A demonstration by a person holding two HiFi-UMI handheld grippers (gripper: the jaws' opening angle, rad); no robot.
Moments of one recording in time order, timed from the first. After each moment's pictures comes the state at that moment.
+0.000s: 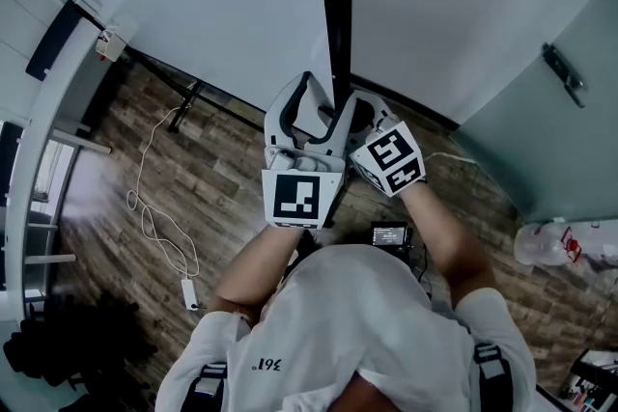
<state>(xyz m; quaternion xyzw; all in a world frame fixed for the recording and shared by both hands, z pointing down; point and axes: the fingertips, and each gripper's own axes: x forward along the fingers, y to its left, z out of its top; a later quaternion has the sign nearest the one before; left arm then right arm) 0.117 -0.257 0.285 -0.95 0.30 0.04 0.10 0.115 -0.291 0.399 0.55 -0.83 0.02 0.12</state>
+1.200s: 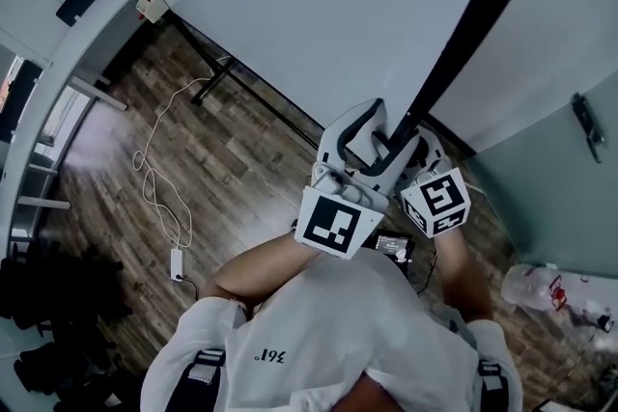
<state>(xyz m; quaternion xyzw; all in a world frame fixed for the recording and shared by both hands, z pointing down) 0.122 -0.206 0.273 -0.97 0.24 0.08 0.07 0.125 -0.239 0.395 0.54 -0.83 0.02 0.13</state>
